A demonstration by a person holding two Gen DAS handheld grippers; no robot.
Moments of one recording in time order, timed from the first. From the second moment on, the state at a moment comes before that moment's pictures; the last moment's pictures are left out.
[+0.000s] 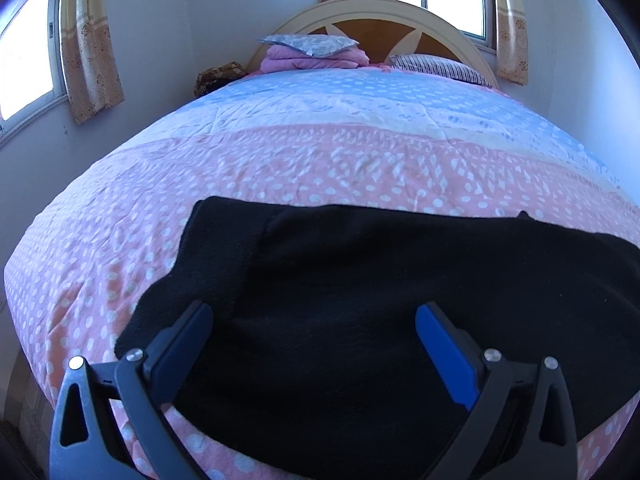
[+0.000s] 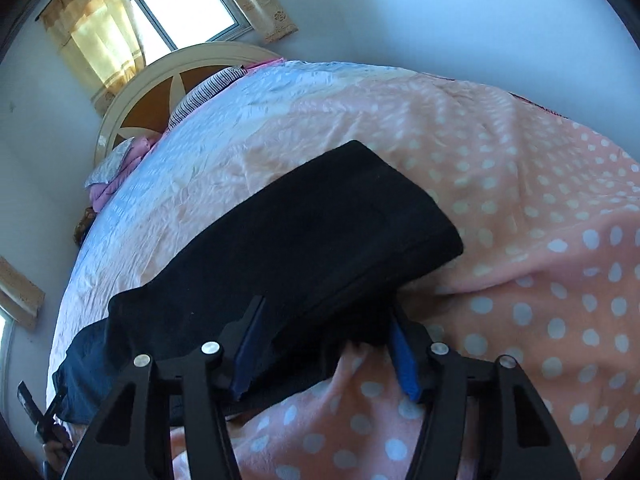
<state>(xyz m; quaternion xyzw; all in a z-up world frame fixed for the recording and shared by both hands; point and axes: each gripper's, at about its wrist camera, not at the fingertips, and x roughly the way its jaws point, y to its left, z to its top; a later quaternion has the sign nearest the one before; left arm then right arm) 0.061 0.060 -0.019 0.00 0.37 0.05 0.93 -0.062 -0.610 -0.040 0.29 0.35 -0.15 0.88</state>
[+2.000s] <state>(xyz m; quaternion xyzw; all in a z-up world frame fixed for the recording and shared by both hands) 0.056 0.082 -0.029 0.04 0.35 0.01 0.94 0.177 -0.173 -0.012 0.06 0.52 0.47 0.71</state>
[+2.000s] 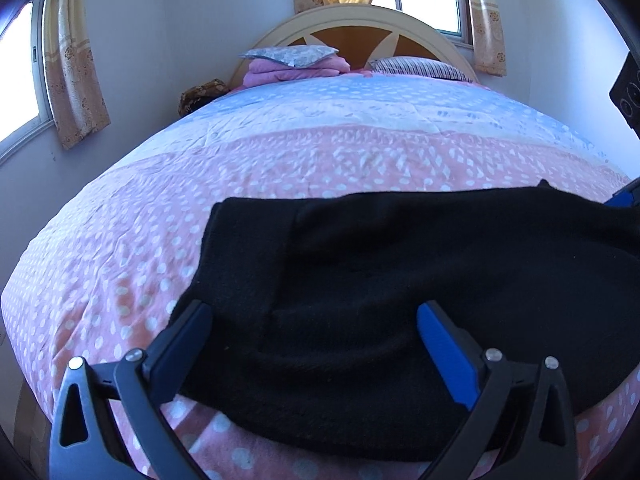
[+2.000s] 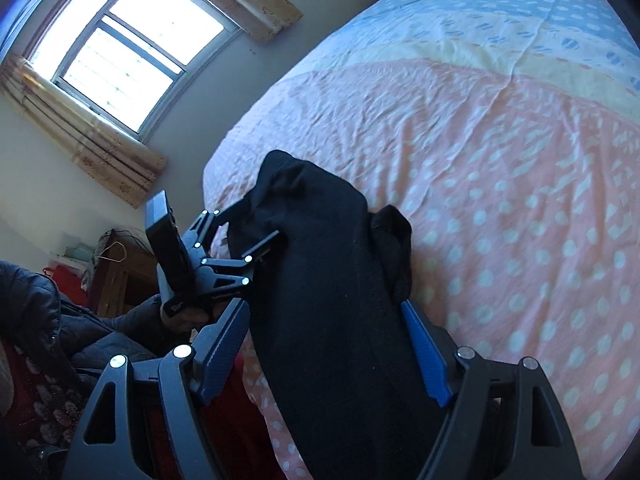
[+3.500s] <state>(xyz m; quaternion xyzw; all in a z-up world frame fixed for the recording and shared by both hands) 0.053 0.083 -0.030 0.03 0.34 0.01 0.94 0.194 -0.129 -0.035 0.07 0.55 0.48 0.68</state>
